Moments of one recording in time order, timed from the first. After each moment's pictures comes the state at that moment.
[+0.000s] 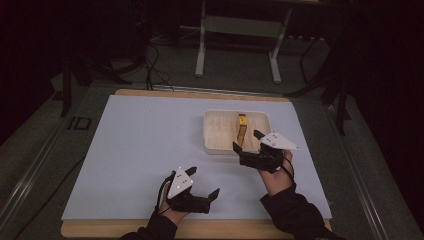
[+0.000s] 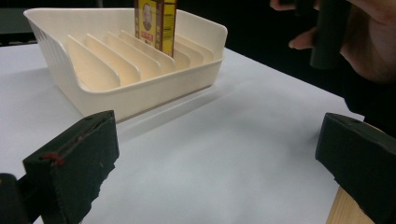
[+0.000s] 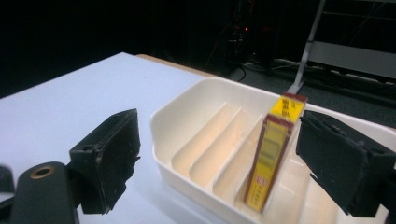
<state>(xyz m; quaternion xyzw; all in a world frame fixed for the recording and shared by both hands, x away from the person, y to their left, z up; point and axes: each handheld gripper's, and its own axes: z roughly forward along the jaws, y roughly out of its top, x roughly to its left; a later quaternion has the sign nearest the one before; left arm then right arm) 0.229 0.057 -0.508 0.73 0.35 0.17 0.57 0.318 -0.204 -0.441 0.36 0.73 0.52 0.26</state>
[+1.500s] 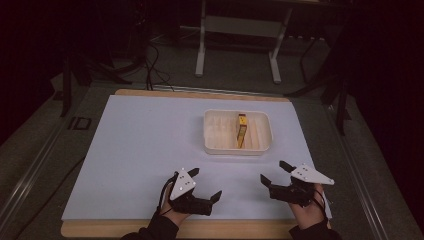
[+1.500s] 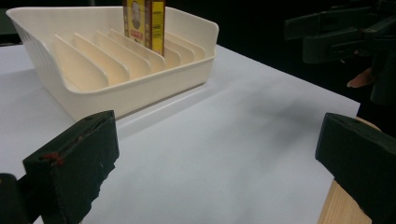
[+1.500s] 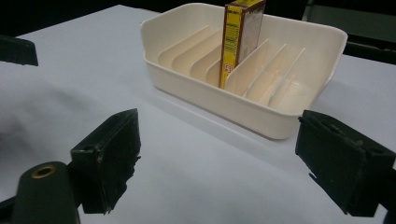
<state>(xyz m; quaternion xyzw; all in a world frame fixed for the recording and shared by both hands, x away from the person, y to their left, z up) 0.226 0.051 -0.508 0.73 0.34 0.16 0.57 0.256 -0.285 -0.476 0.38 0.75 0.49 0.24</state>
